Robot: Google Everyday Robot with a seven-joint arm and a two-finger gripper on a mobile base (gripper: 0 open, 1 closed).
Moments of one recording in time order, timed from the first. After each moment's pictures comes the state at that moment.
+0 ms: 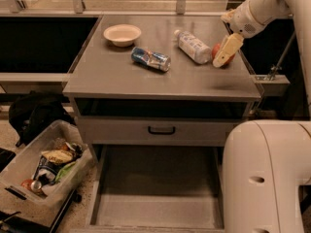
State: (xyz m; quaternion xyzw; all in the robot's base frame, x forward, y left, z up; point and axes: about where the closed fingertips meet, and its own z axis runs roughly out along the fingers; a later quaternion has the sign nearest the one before) arm 0.759 -0.231 0.912 -0.59 0.73 0.04 0.34
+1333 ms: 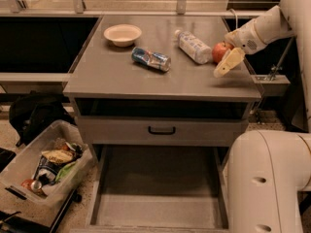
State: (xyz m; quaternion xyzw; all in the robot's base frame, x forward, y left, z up) arm 0.759 -0.249 0.862 -0.53 0.76 0.11 0.35
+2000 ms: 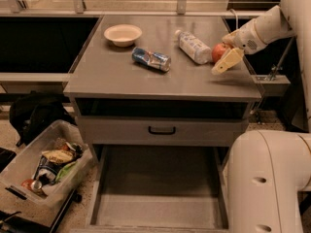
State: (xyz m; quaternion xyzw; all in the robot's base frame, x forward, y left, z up) arm 0.759 -0.249 0.862 -0.53 0.76 0.11 0.35
